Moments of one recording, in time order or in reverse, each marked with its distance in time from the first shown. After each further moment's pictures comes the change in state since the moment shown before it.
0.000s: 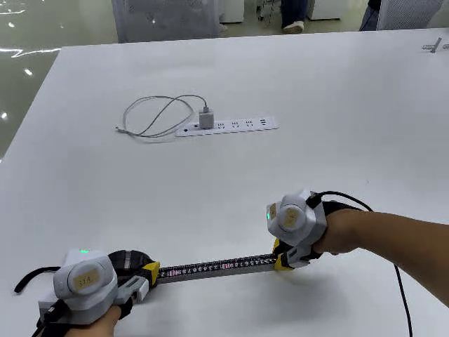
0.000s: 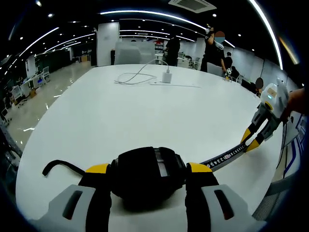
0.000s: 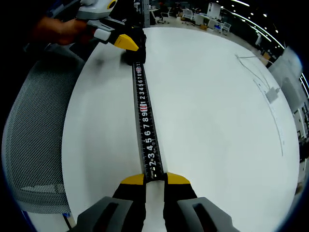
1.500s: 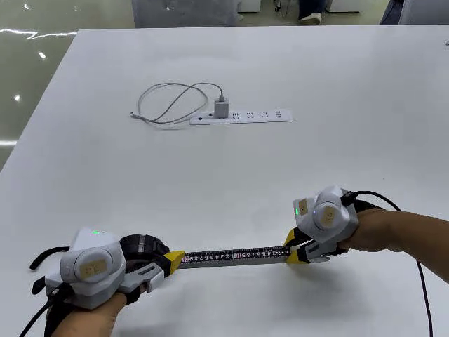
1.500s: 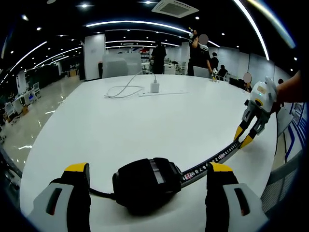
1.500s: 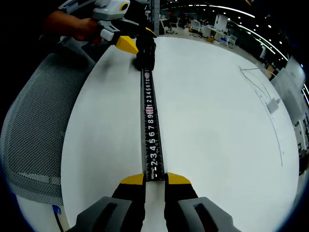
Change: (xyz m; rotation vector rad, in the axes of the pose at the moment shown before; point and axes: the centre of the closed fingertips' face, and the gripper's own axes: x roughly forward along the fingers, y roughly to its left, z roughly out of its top) left arm -0.006 -0.007 0.016 0.109 -0.089 -0.080; right arm -0.001 0.001 -0.001 -0.088 -0.095 0.012
